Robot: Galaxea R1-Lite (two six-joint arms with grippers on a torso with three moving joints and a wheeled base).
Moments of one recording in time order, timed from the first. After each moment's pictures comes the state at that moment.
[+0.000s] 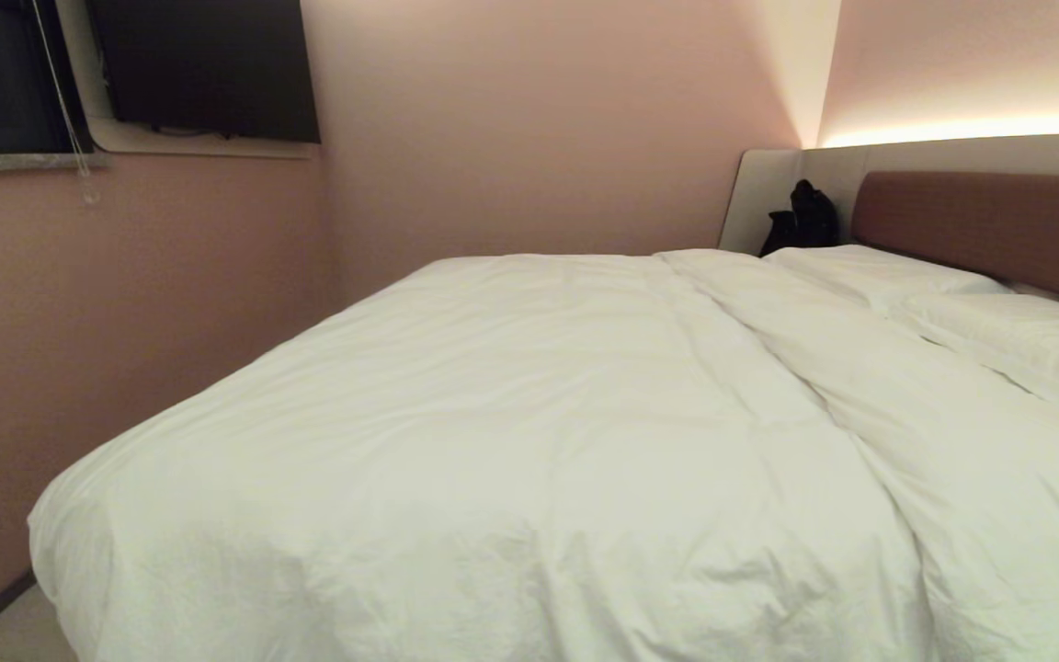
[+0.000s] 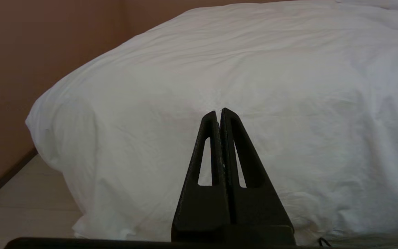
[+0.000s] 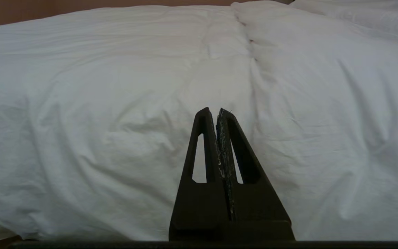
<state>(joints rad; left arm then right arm) 0.01 0.00 0.00 0.00 -0.03 0.04 -0.01 0.00 0.00 0.00 0.00 -0.01</state>
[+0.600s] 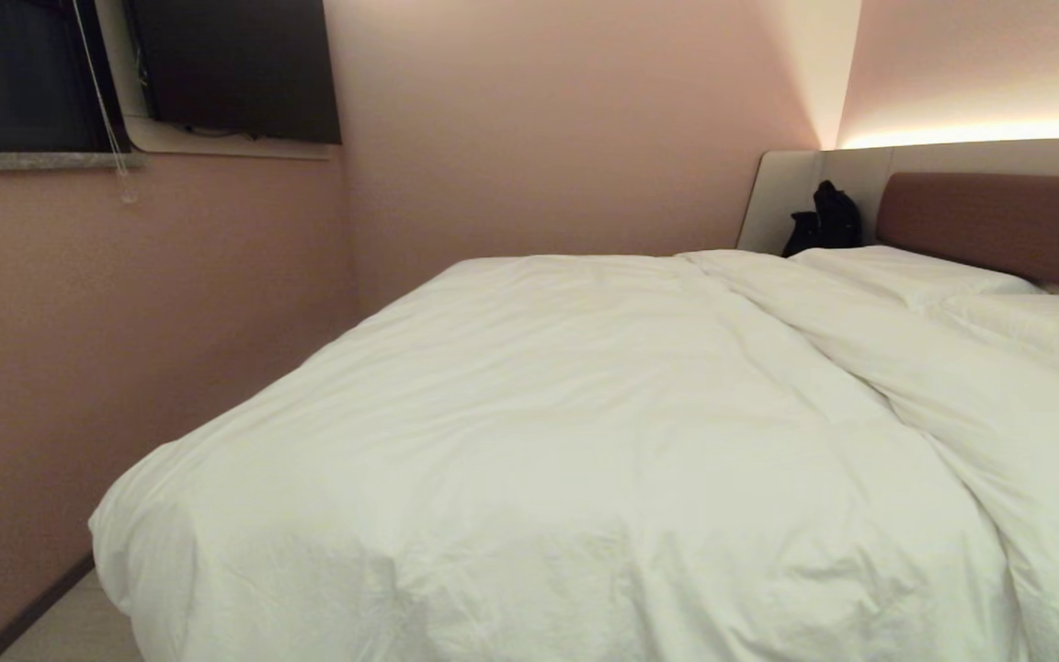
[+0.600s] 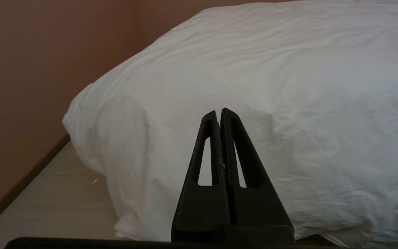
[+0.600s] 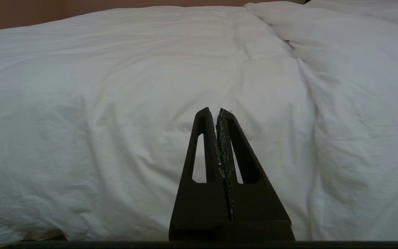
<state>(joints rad) 0.01 0.00 0.00 0.00 -0.03 0.04 -0.01 0.00 0.00 0.00 0.00 -0.01</state>
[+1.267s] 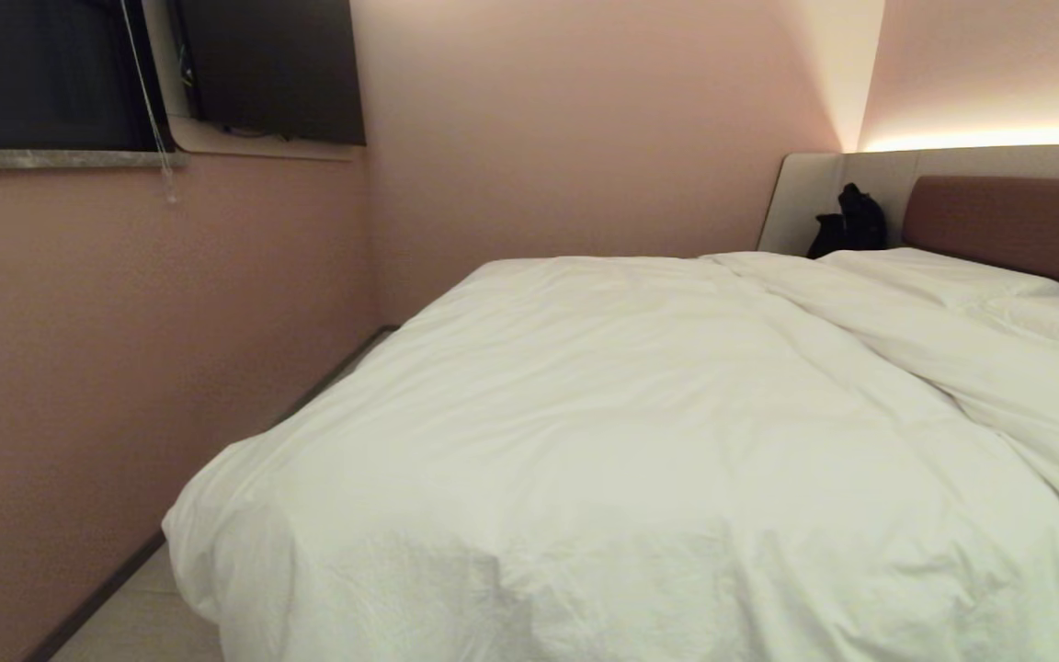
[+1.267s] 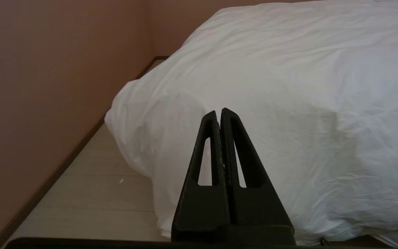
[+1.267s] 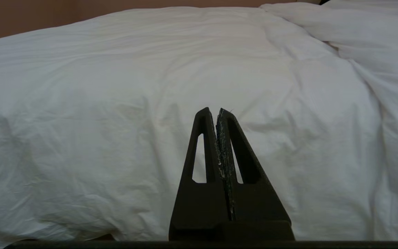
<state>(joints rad) 0.01 0.00 0.00 0.00 -0.03 0.04 -0.01 0.00 0.00 0.00 0.00 -0.01</state>
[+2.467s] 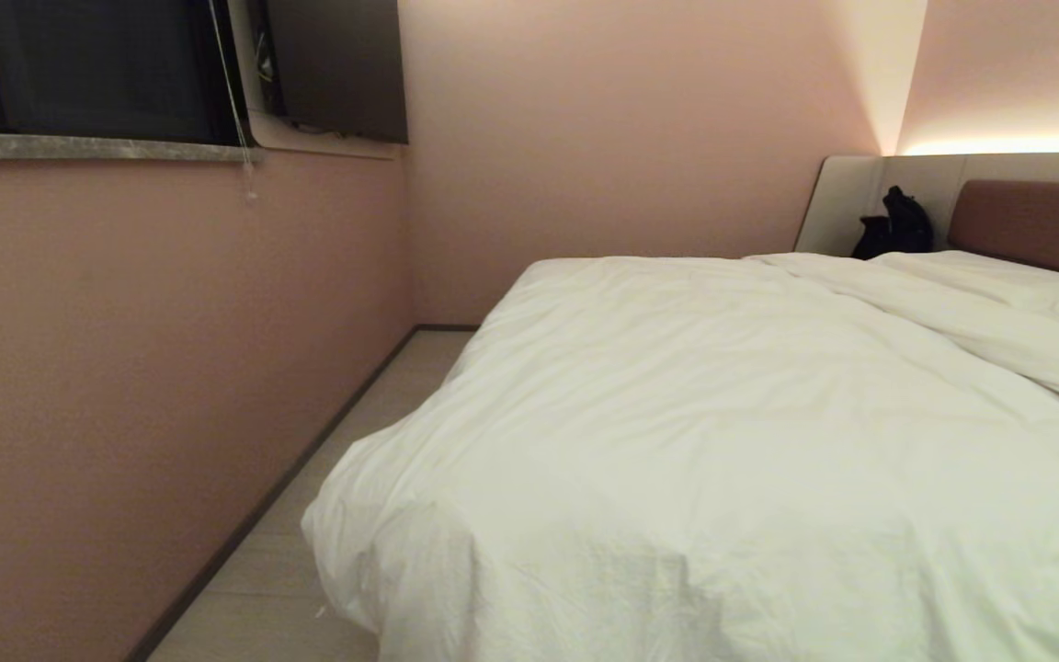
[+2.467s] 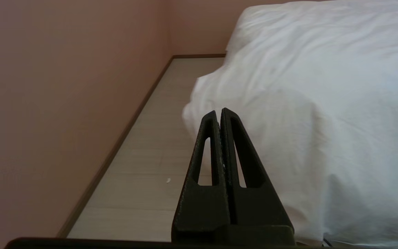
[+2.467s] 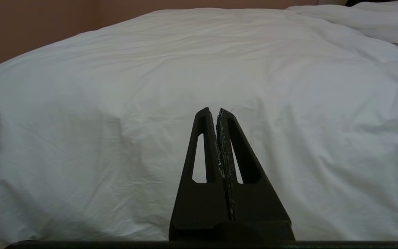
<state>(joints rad) 0.01 0.00 0.00 0.00 -0.03 0.04 -0.01 0.00 0.00 0.00 0.00 -0.01</state>
